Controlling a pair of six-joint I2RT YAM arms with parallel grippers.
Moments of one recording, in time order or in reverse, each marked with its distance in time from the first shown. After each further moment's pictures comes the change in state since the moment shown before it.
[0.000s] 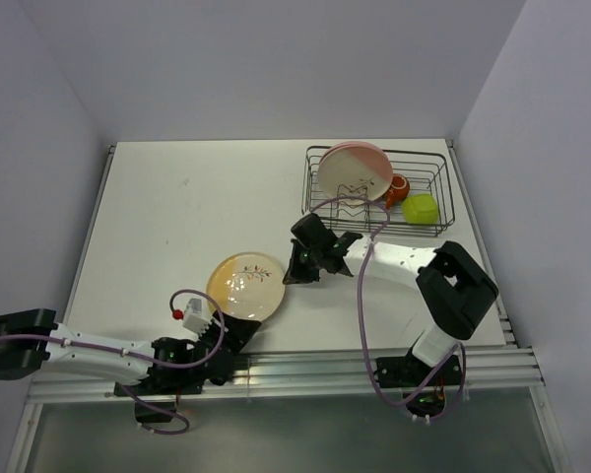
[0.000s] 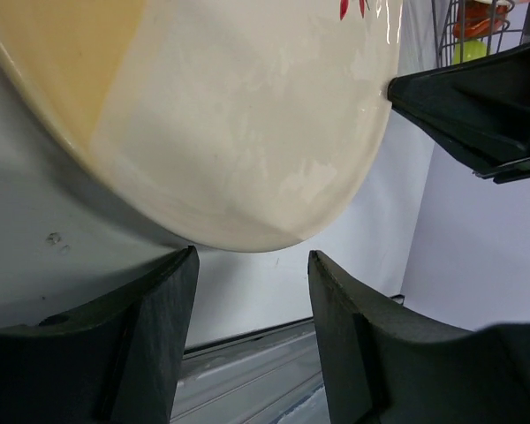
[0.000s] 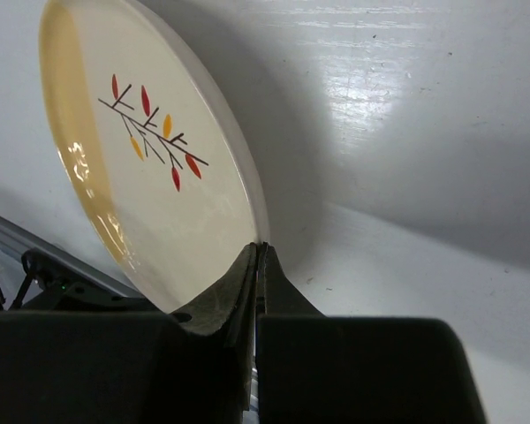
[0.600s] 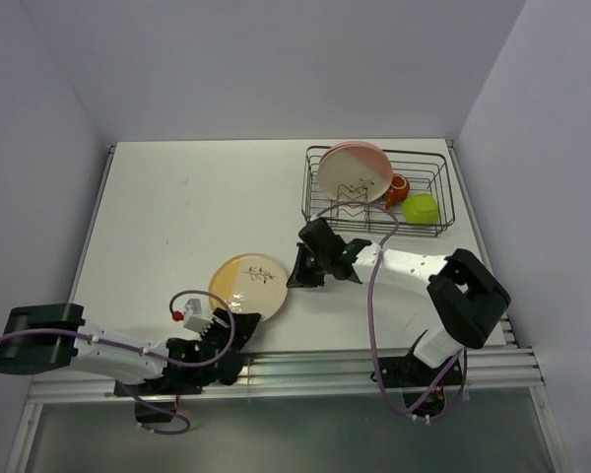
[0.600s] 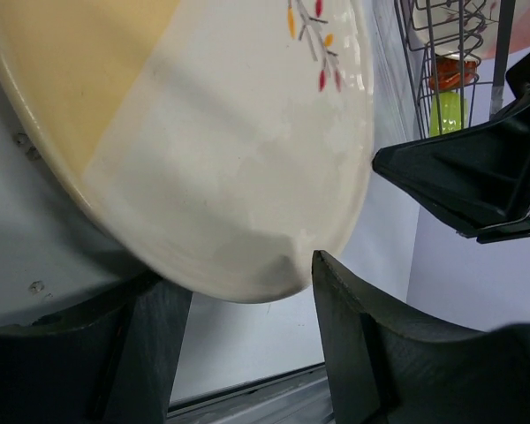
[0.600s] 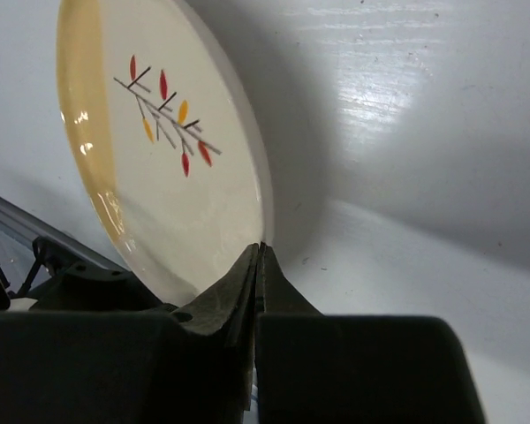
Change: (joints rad) left arm -0.002 0.226 0.021 0.145 -0.142 -0.036; right arm -0.002 -0.081 -0.089 0.054 -0.020 0.025
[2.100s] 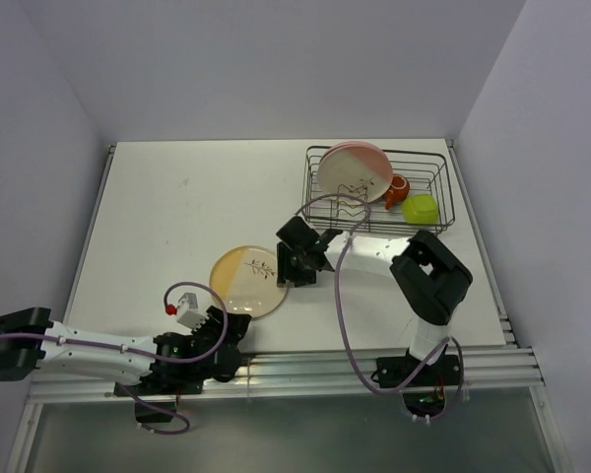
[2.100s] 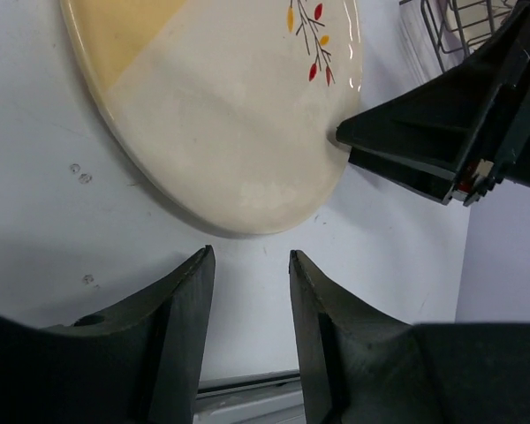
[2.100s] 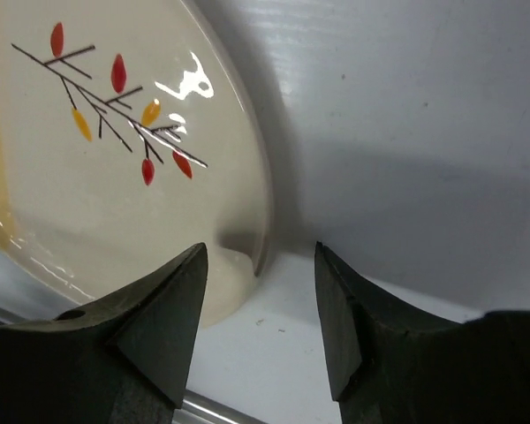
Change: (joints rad) left arm 0.019 -0.194 0.108 -0.439 0.030 0.019; right arm 0.041 0.223 0.188 -0.142 0.123 -0.153
